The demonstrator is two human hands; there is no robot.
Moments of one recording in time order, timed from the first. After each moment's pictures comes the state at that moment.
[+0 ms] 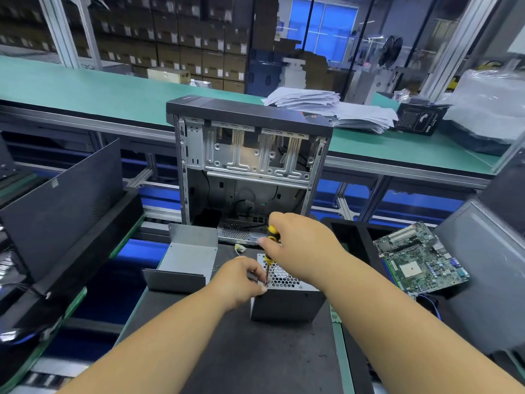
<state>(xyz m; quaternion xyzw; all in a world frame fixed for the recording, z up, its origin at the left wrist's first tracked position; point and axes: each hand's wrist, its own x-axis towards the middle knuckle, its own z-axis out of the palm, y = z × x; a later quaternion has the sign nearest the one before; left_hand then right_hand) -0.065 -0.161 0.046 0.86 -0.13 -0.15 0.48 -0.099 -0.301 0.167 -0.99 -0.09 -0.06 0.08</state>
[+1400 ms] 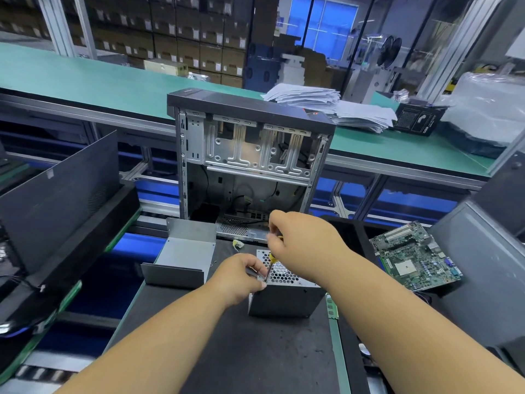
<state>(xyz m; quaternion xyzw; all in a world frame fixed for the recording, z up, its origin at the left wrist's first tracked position) -0.070 -0.162 0.045 0.83 -0.10 -0.17 0.52 -0.104 -0.301 0.169 -0.99 -0.11 -0.07 0.03</state>
